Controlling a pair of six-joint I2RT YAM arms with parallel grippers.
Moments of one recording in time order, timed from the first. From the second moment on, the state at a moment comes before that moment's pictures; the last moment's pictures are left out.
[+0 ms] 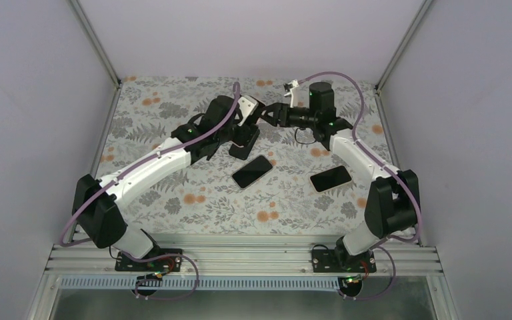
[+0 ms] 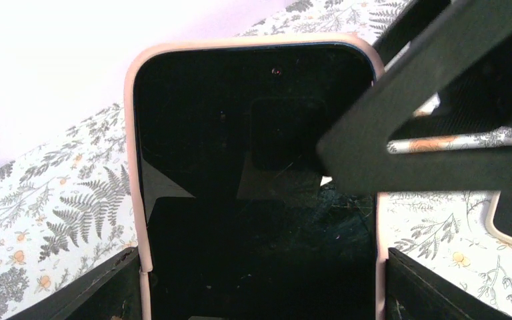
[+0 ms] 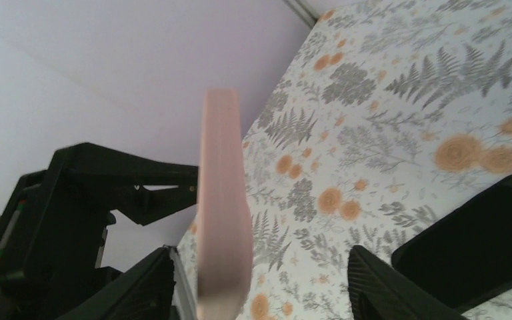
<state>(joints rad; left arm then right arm) -0.74 1.51 1.33 -0.40 -0.16 0.01 0.35 1.57 1.22 -0.06 -0.82 0.51</state>
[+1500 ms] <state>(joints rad) -0.52 1.33 1.36 -0.47 0.45 -0.02 0.26 1.52 1.24 -0.01 -1.09 0.47</state>
